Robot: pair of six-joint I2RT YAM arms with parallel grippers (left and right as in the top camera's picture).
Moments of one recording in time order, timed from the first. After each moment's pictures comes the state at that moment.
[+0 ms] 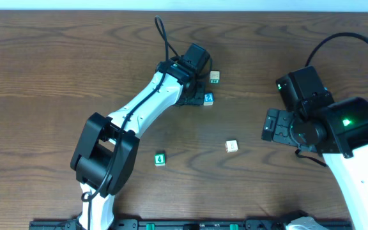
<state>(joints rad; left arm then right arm) -0.58 2.04 1.60 -0.83 0.07 -0.45 0.35 1.29 1.54 -1.63 0.26 0.62</state>
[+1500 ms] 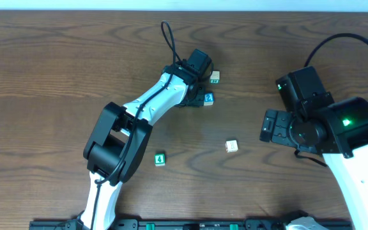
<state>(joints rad) -0.58 2.16 1.60 -0.73 0.01 -0.45 0.35 1.29 1.54 -1.63 0.23 0.62</state>
